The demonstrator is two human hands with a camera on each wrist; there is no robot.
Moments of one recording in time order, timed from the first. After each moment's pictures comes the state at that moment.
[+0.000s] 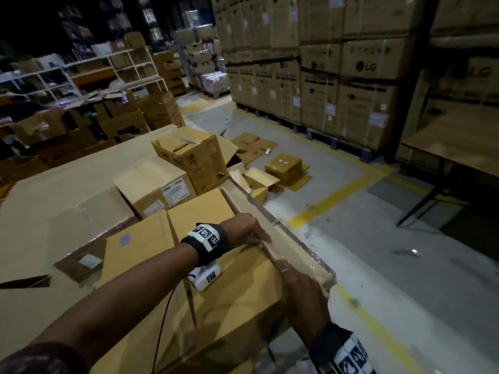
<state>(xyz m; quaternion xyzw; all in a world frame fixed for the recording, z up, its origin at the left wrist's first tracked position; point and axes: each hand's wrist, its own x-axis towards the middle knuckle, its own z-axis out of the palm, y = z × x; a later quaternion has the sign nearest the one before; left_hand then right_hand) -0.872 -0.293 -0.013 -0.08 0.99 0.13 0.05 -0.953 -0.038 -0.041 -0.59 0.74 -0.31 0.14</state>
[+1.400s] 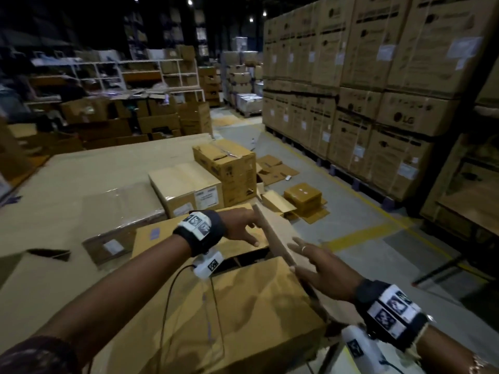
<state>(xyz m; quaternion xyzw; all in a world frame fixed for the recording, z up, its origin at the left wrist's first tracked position) -0.789 -0.315 0.078 -0.29 0.94 0.17 0.10 -1.004 -0.128 0.028 -0.74 0.62 -0.18 0.20</state>
